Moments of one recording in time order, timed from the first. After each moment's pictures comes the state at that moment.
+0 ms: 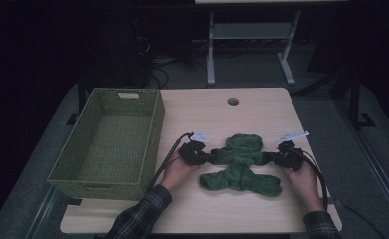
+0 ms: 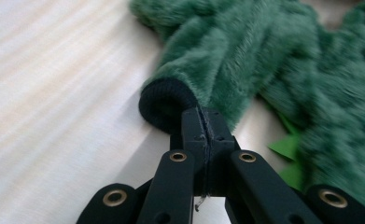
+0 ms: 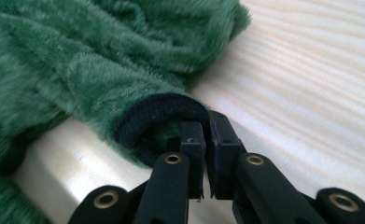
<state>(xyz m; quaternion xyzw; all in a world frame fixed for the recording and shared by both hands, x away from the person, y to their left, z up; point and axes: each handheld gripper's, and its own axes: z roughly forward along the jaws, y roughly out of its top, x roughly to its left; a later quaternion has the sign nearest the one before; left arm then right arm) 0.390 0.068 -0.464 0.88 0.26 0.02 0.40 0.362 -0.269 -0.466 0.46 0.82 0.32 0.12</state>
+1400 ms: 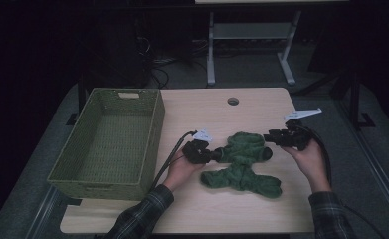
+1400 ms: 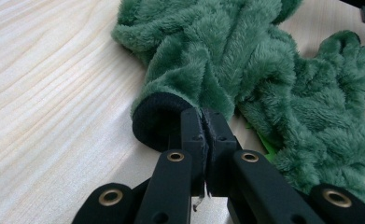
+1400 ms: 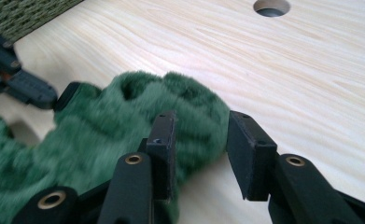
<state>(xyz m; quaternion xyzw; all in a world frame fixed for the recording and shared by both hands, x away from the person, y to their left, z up) 0.387 0.057 -0.457 0.87 0.24 0.02 0.43 0.394 -0.279 -0.406 0.43 0.80 0.40 0.11</state>
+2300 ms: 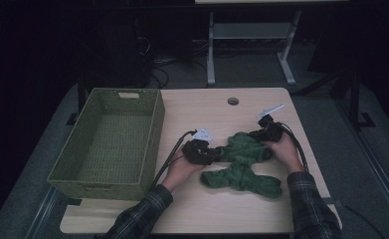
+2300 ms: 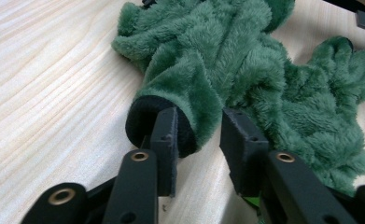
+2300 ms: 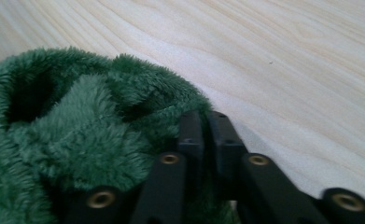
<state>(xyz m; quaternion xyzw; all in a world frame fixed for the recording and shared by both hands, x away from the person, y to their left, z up) 0.383 0.058 -0.449 0.87 0.23 0.02 0.43 0.463 -0.234 -0.463 0.41 0.85 0.32 0.08</state>
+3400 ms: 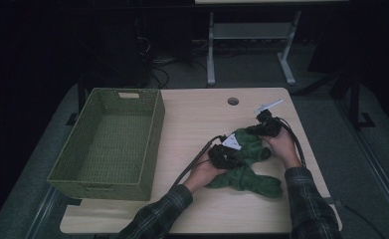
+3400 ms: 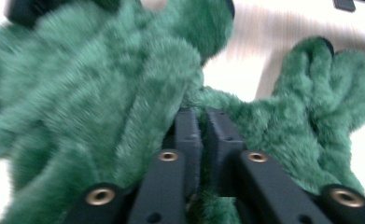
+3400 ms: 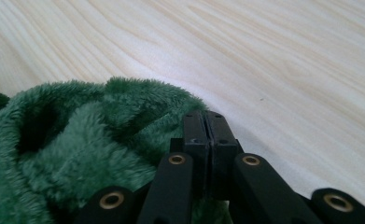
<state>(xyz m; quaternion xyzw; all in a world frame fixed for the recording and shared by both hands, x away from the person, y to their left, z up) 0.377 -0.017 -0.463 0.90 0.15 0.01 0.41 0.473 -0.227 -0.450 0.40 0.85 0.33 0.09</state>
